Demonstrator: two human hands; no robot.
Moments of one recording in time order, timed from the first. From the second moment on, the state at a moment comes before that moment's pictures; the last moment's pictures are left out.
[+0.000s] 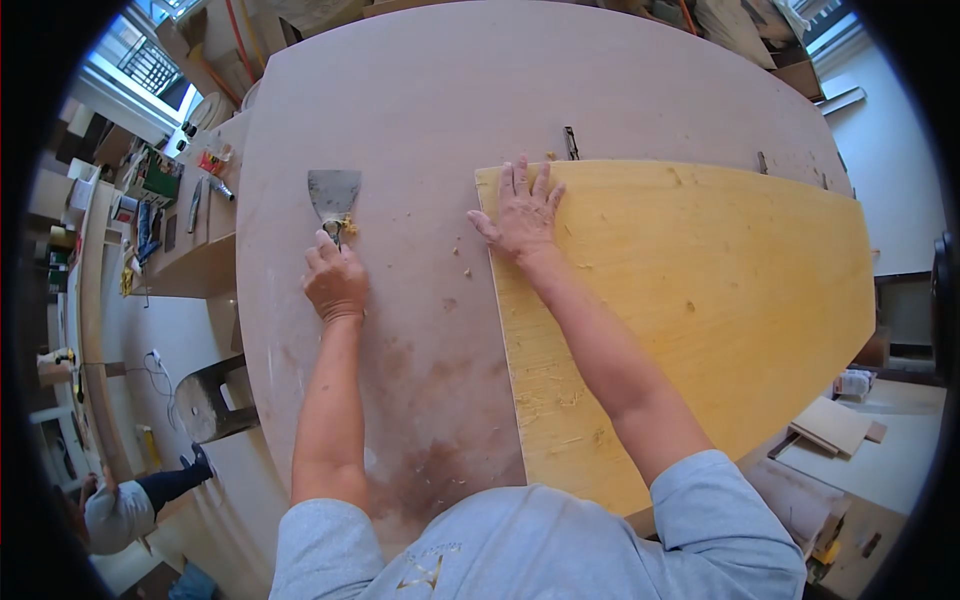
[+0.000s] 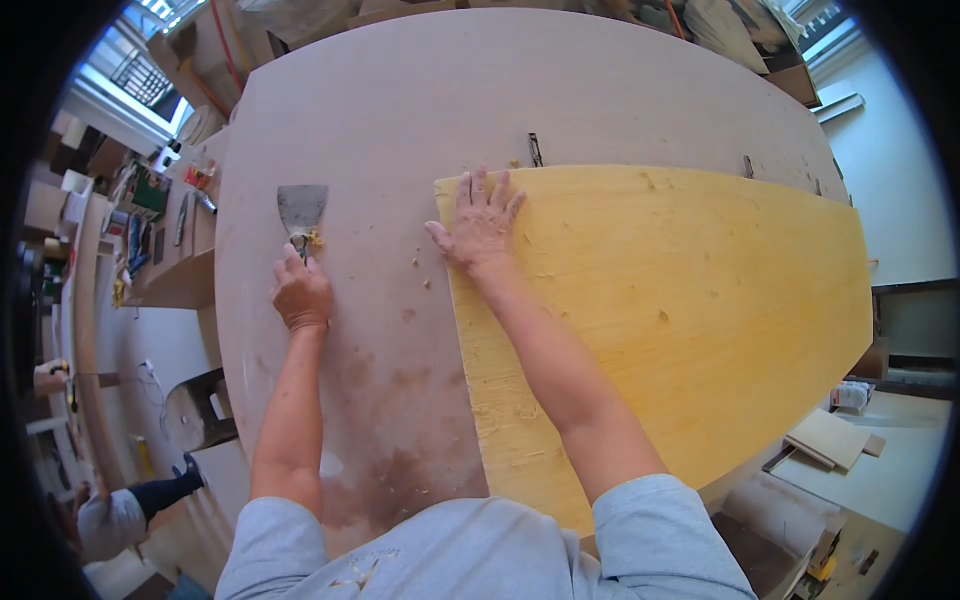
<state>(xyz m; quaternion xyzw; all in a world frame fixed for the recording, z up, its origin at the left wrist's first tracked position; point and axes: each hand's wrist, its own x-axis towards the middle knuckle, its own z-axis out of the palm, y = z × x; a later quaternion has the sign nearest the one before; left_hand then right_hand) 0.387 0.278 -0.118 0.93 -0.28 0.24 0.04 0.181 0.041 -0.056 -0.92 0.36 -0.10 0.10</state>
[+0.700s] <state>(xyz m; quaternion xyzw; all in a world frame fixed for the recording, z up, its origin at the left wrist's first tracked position) 0.379 0.275 -0.108 0.93 -0.27 0.23 0.05 0.229 0.041 -0.071 -0.90 0.36 -0.23 0.07</state>
